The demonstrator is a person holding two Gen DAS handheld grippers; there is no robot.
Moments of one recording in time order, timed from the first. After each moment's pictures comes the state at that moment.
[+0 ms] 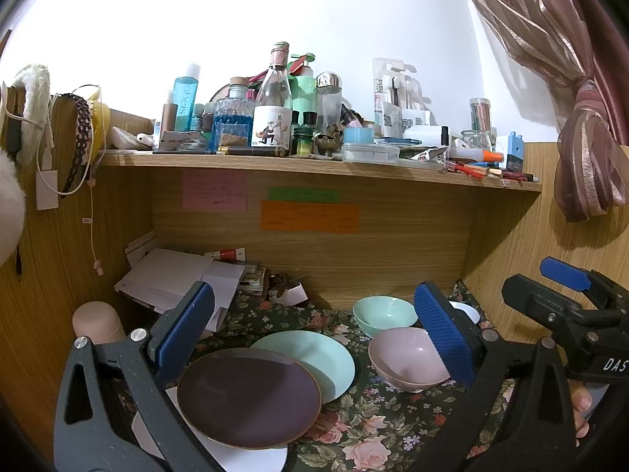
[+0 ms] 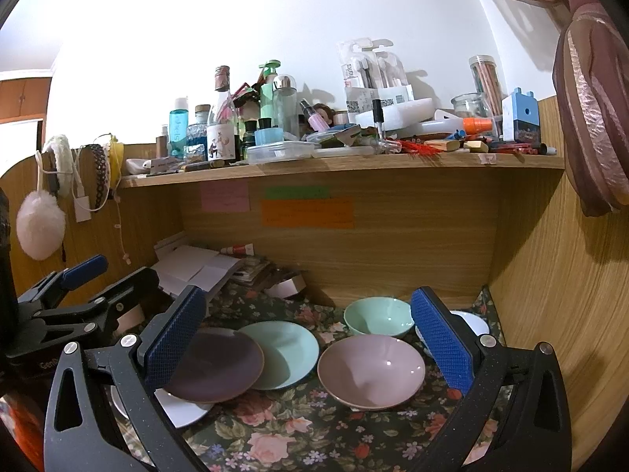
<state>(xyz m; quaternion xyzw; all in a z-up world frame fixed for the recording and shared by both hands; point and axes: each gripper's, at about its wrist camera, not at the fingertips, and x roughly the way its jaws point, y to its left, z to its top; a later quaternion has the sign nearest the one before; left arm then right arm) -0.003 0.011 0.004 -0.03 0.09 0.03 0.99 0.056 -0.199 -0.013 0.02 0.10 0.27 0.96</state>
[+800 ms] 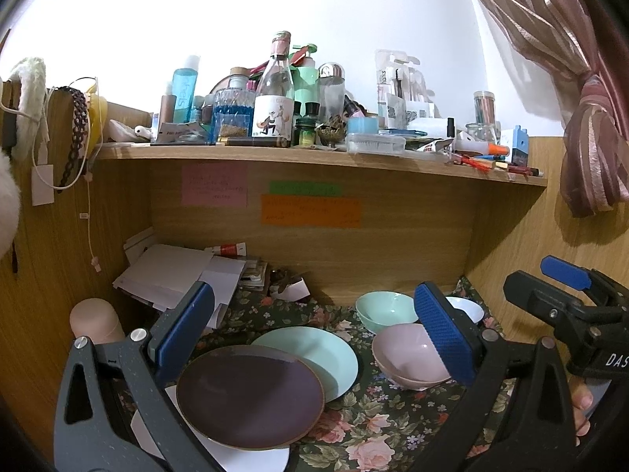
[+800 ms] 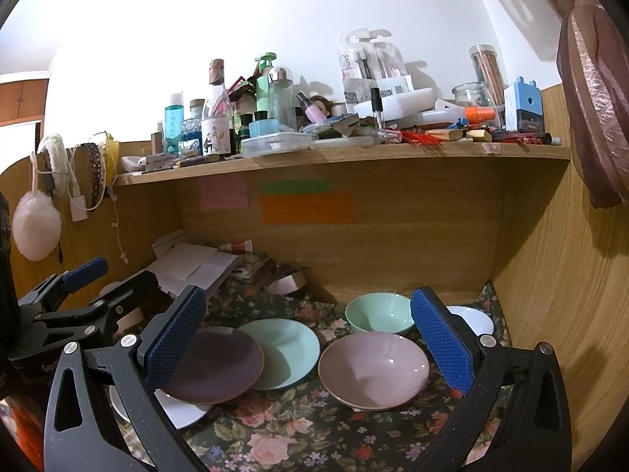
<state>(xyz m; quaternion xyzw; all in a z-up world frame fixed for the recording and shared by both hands) 0.006 0.012 -0.001 -0.03 0.10 0.03 0.99 0.067 -0.198 -0.020 0.03 0.11 0.27 0.95</state>
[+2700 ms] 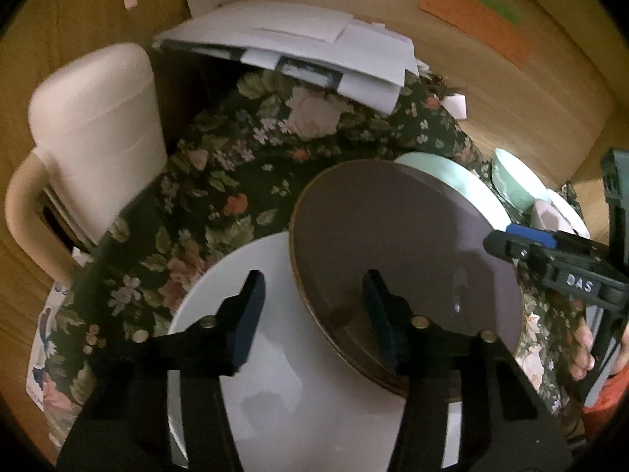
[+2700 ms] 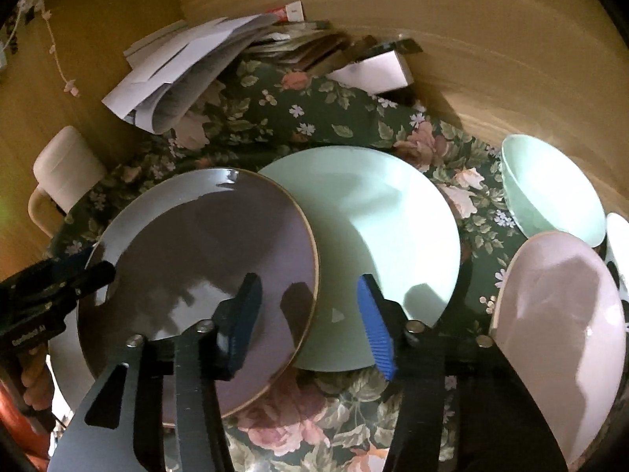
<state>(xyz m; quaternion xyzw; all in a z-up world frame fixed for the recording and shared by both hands) 0.092 0.172 -0.169 -0.14 0.41 0.09 0.90 0.221 -0.024 -0.161 -0.09 0.42 0.38 0.82</state>
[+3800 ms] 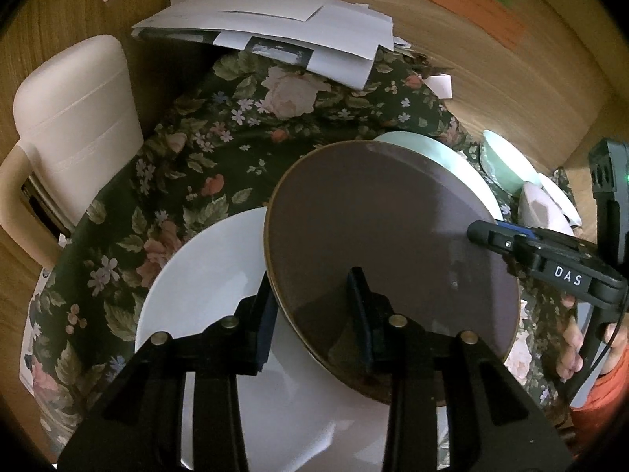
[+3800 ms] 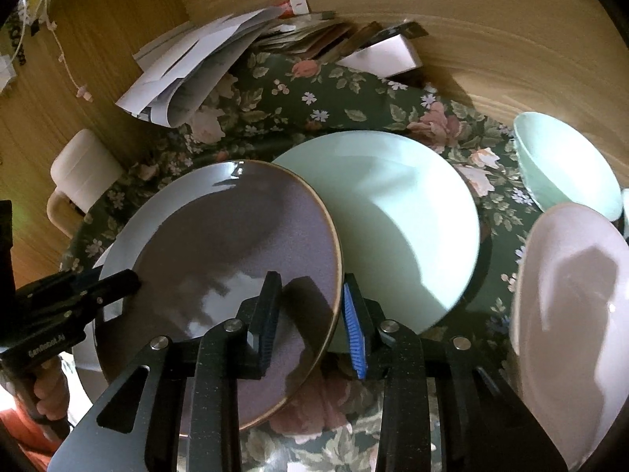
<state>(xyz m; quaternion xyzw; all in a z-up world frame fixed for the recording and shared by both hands) 0.093 0.159 -0.169 -0.15 0.43 0.07 0.89 0.210 -0.027 -0.160 -0.05 0.44 0.40 0.80</state>
